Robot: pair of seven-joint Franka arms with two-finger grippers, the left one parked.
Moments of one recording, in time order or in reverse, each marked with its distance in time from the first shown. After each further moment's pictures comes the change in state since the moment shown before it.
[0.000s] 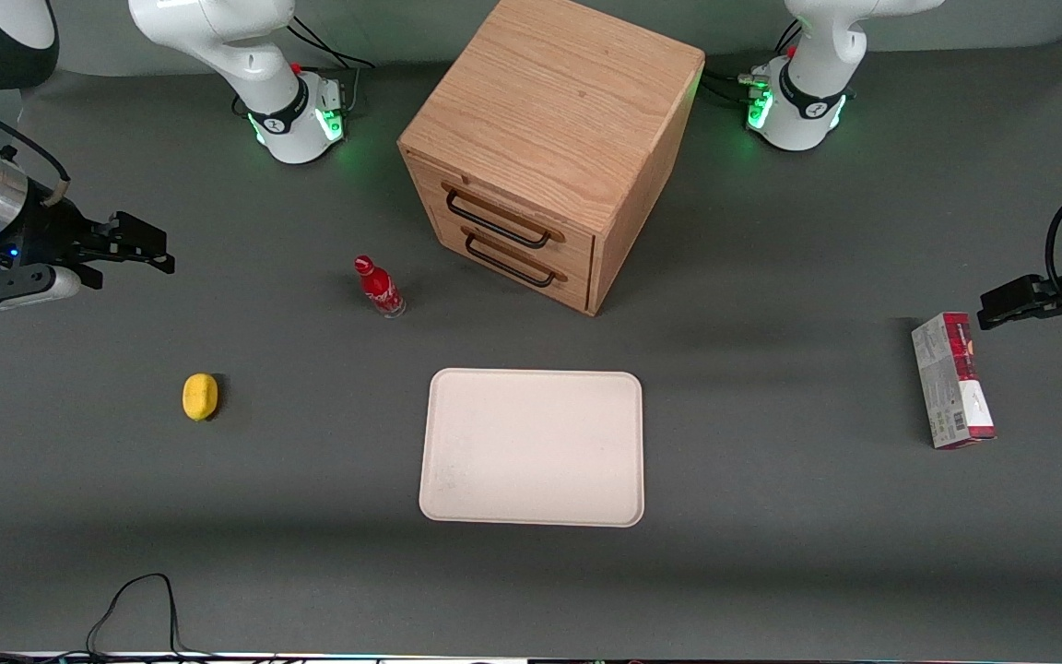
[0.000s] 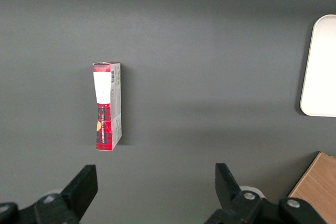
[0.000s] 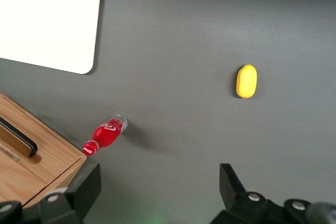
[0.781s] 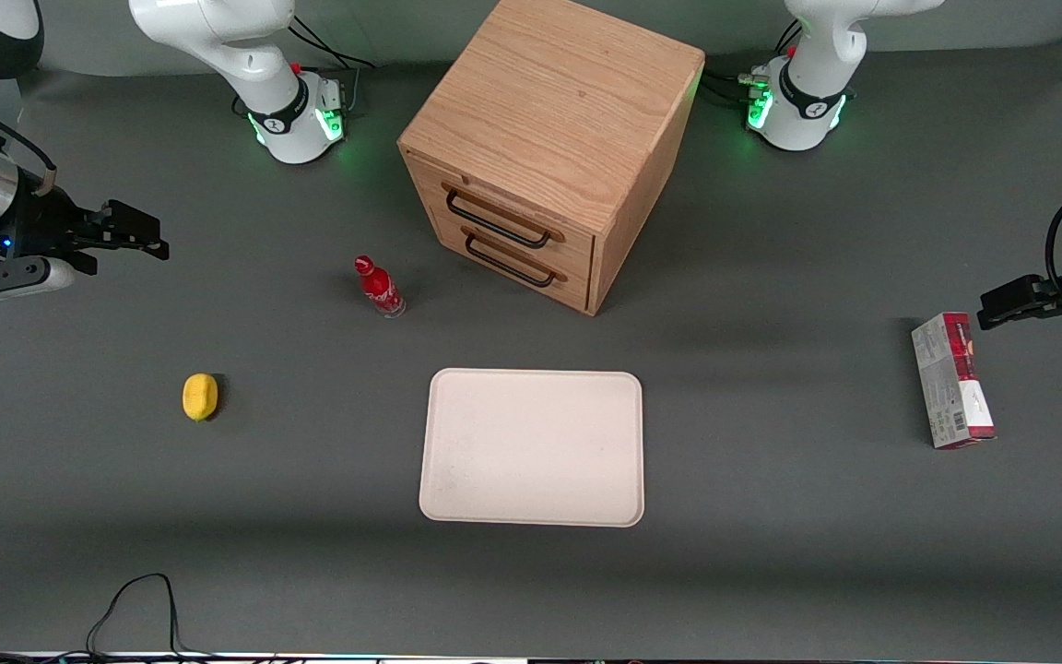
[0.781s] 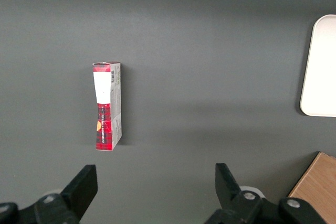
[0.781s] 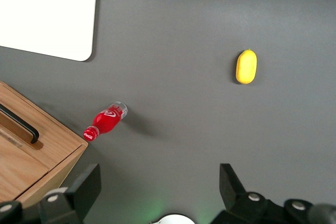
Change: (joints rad) arm -0.020 0.000 0.013 0.024 0.000 -0.066 0.000
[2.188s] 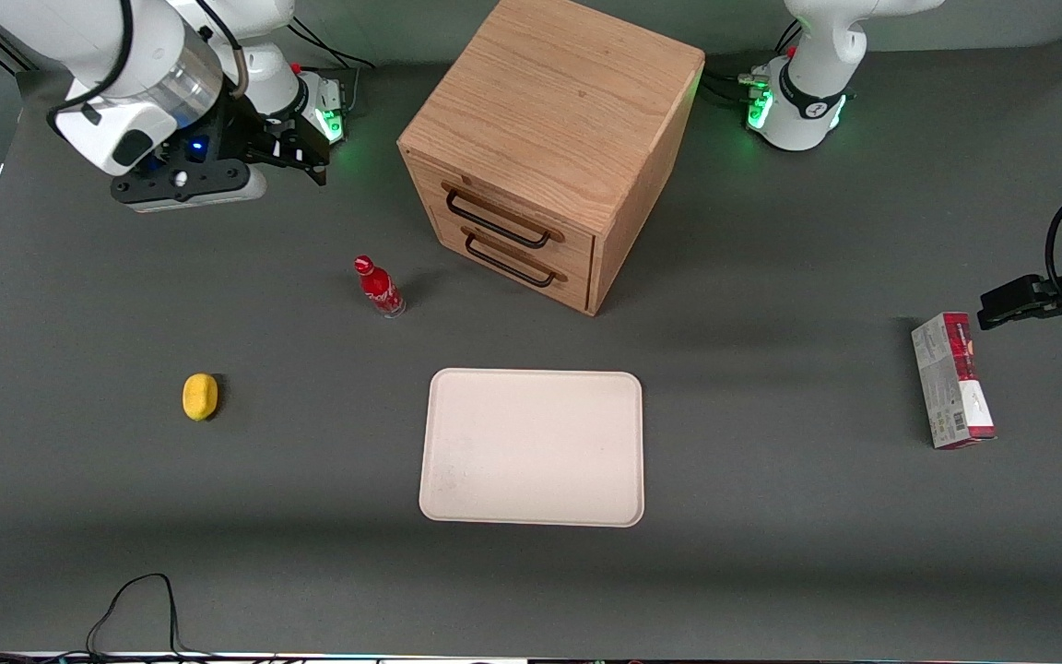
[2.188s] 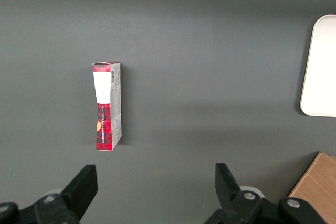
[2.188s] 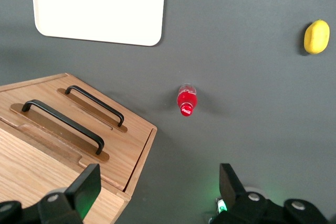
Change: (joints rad) arm 0.069 0.031 0.327 0.153 0.032 -0.120 0.486
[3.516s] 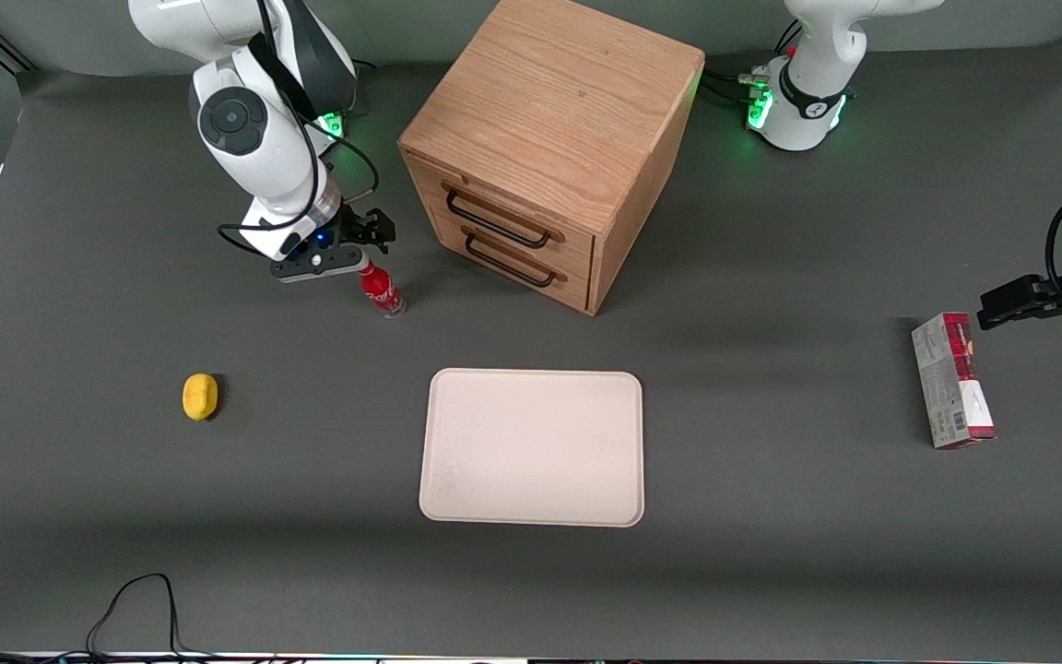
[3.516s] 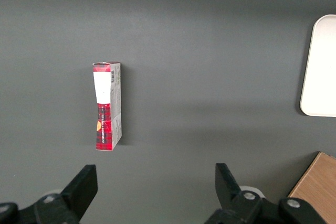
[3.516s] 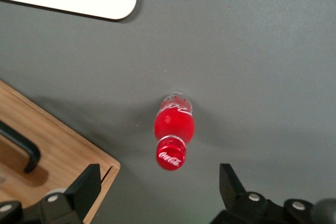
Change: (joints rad) arm 0.054 -0.144 -0.006 -0.886 -0.005 0.797 -0.107
